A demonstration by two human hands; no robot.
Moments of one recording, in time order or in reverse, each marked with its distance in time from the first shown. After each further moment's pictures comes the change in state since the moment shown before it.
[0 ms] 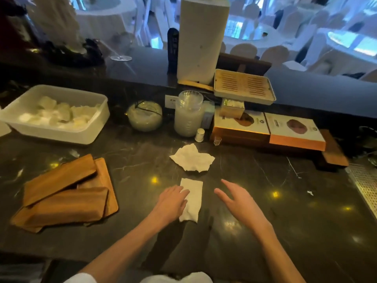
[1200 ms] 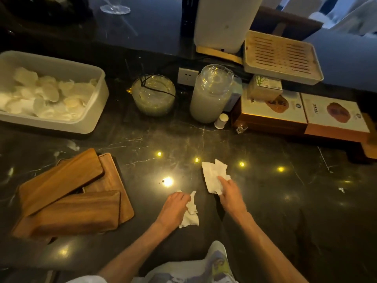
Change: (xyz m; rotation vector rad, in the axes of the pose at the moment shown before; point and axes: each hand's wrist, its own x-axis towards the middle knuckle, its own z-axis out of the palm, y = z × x) left_hand 0.012 -0.102 0.056 -0.324 -0.020 0.060; right_hand 0.124 -0.008 0.140 -0.100 -0.059 0.083
